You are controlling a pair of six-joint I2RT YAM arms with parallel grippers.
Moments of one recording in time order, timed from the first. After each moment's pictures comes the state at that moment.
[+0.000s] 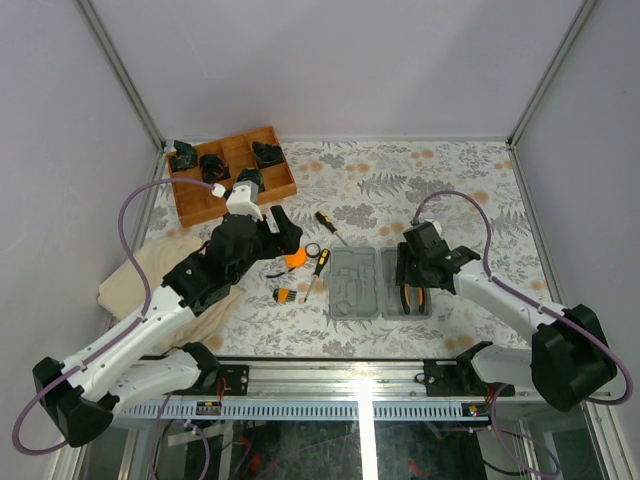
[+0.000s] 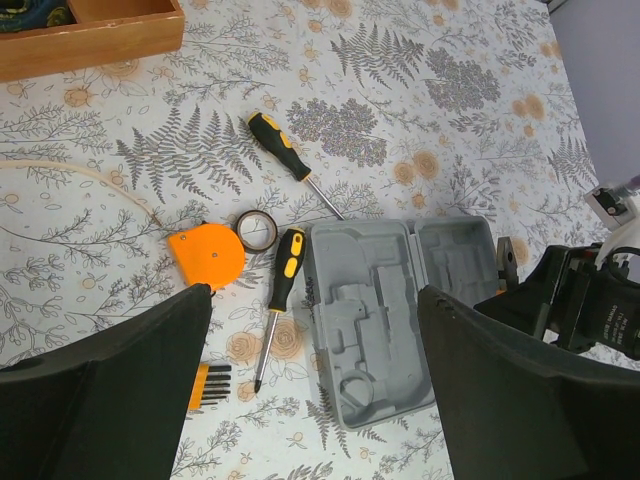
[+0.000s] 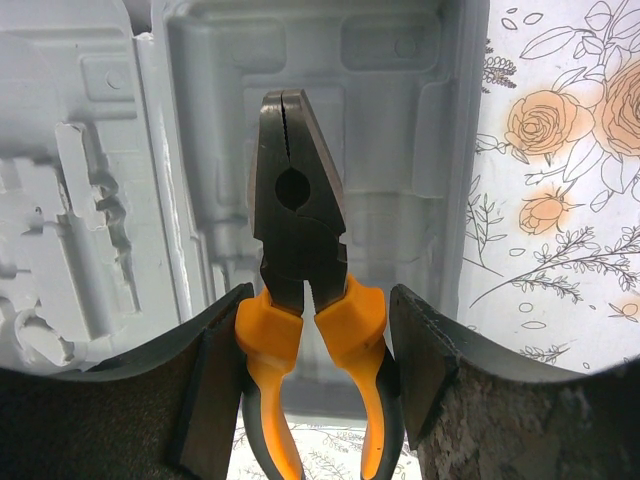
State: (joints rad) left arm -0.72 0.94 0.88 -0.36 -0.32 -0.62; right arm 0.52 1.23 0.71 -0.54 0.16 0.52
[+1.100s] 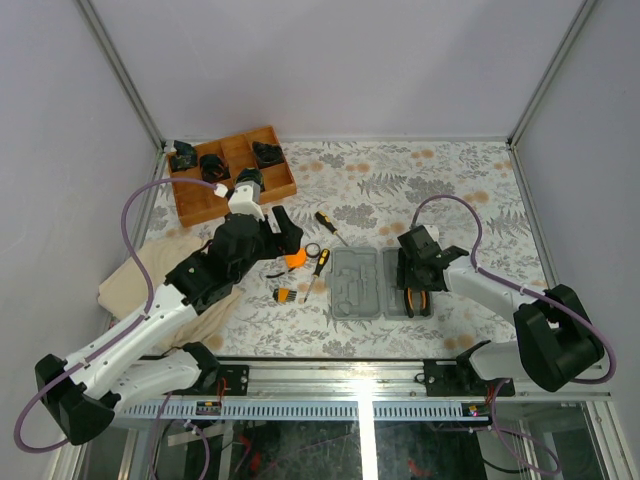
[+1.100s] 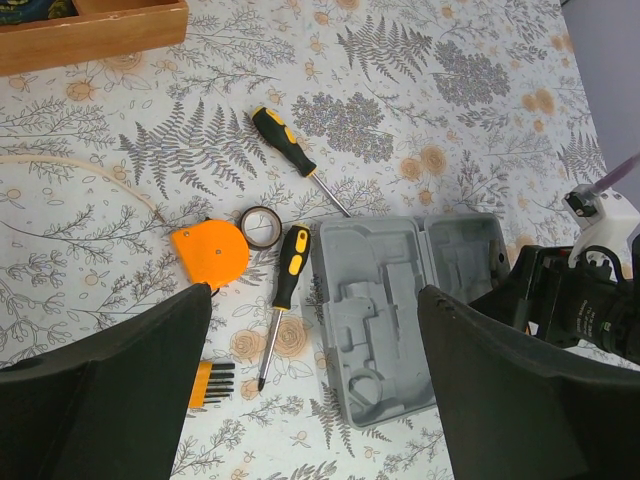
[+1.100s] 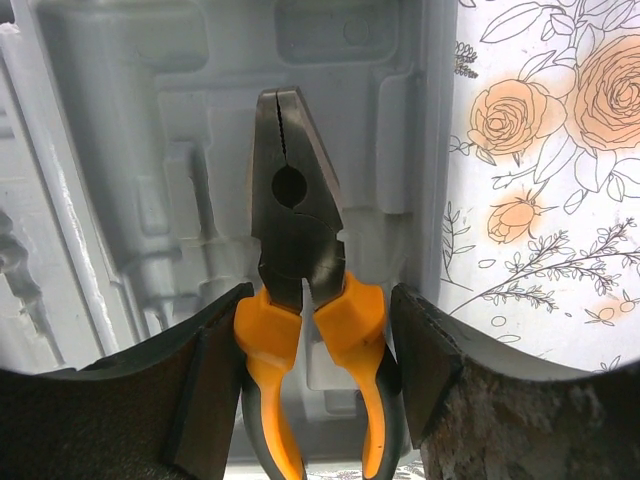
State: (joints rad) left arm -0.72 0.96 0.88 -0.36 -0.32 -0.62; right arm 0.51 1.35 0.68 -0.50 0.25 0.52
